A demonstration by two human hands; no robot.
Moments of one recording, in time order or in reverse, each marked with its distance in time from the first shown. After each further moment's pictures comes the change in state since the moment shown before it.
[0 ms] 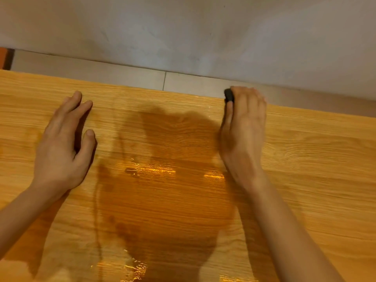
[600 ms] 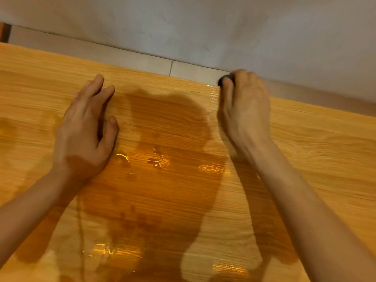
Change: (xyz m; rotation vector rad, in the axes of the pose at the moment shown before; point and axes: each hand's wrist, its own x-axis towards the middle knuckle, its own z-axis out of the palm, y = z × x) left_hand 0.001 0.012 -0.002 -0.068 0.009 -0.004; right_hand 0.027 -0.042 0.006 -0.053 -0.177 -0.086
